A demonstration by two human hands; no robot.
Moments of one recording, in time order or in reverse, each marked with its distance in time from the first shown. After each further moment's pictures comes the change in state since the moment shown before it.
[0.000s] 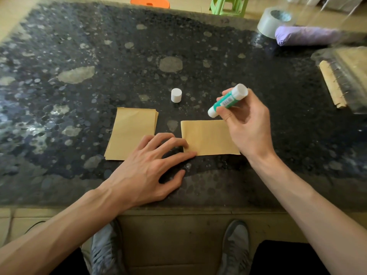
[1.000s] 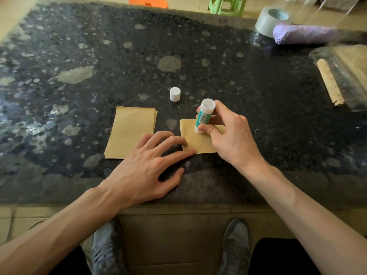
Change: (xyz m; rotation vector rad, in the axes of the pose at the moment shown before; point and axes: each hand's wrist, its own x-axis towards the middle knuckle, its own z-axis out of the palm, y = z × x) left_hand 0.000 0.000 0.001 0.004 -0.004 0.009; right_hand -0.014 -0.002 0.015 -0.394 -0.224 -0.081
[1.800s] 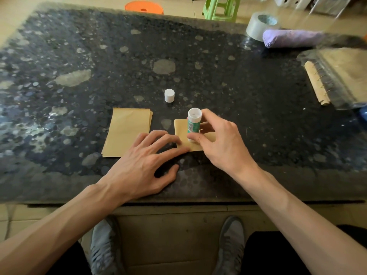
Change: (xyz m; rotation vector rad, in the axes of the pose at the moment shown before) left_hand 0.001 0.003 -0.001 0.011 0.019 -0.008; right_hand -0.020 -0.015 -0.006 0.016 -0.049 -0.030
